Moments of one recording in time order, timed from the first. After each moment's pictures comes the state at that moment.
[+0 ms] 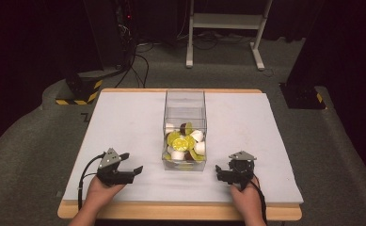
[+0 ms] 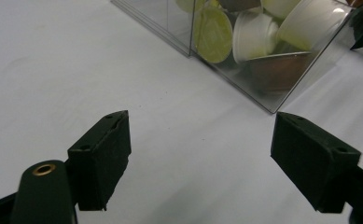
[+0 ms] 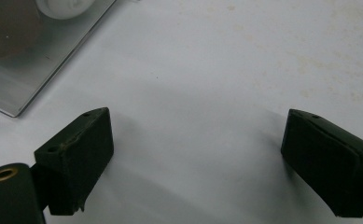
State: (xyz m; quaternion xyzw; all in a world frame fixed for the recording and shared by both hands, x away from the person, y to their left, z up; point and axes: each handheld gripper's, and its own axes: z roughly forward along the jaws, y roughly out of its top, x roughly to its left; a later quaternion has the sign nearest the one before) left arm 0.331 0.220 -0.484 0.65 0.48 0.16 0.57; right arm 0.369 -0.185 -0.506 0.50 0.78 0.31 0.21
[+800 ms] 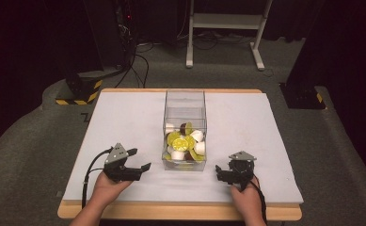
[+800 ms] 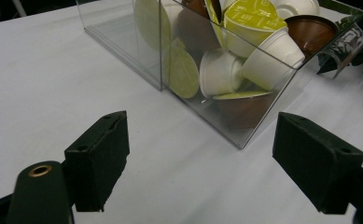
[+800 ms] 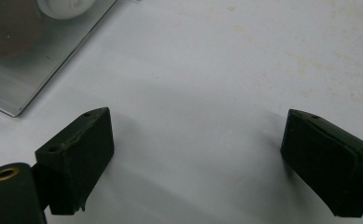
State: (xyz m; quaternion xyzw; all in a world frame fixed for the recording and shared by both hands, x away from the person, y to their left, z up) left arm 0.336 0.197 -0.461 0.65 0.46 0.15 0.58; right arm 0.368 -0.185 -0.506 0.50 0.78 0.31 0.22
